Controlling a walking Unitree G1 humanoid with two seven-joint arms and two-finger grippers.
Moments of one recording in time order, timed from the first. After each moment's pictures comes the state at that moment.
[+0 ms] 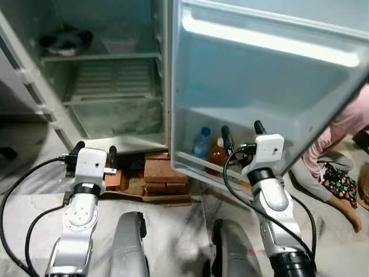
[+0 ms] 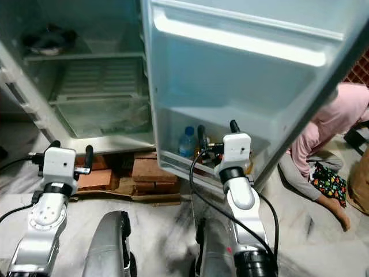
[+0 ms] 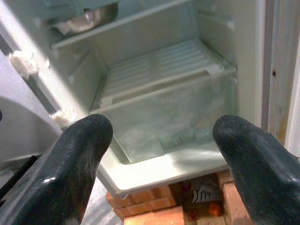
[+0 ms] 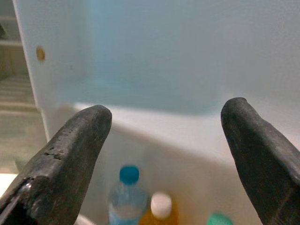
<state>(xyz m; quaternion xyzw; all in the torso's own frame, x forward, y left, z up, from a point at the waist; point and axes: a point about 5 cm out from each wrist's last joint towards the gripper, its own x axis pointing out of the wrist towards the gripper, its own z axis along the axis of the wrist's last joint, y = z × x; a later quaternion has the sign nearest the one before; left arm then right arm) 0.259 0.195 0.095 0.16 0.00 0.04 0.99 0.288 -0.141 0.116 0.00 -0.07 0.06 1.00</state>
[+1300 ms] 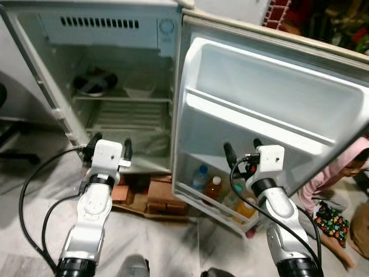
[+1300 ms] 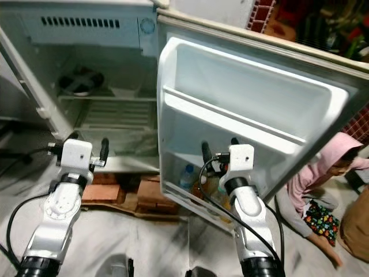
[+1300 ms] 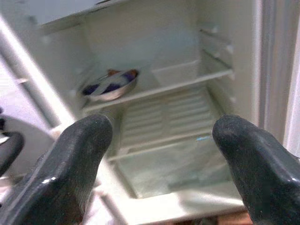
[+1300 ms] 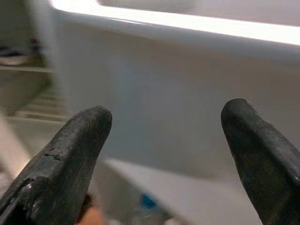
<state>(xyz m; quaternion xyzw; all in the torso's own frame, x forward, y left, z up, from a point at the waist) 0.273 0.183 0.094 0.17 -0.01 0.02 0.99 0.277 -0.143 0.085 0.04 0.02 0.10 0.99</state>
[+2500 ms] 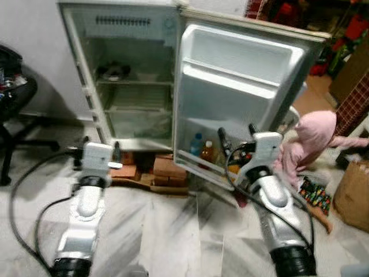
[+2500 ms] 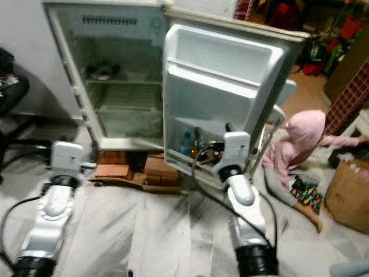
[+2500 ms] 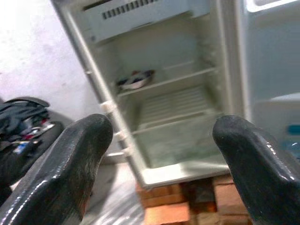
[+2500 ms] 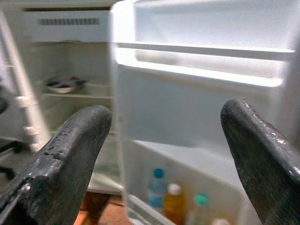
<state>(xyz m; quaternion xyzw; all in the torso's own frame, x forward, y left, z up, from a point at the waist) 0.274 0.185 0.091 0.17 -0.01 0.03 0.99 0.289 -0.149 0.107 0.04 -0.04 0.08 1.00</state>
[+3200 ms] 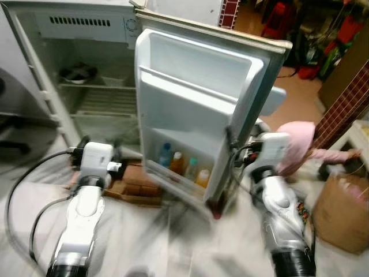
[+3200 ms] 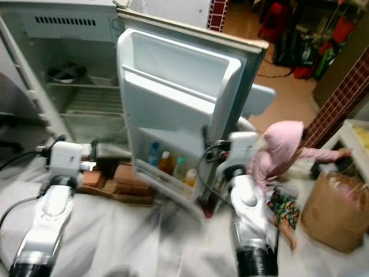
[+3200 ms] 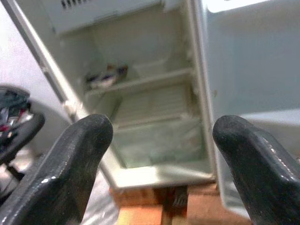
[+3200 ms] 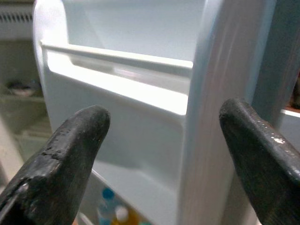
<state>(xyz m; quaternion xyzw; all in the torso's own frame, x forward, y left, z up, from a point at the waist) 0.268 0.201 0.087 0.17 0.01 0.06 0.98 0.295 -0.132 0.115 0.04 -0.06 0.11 0.99</state>
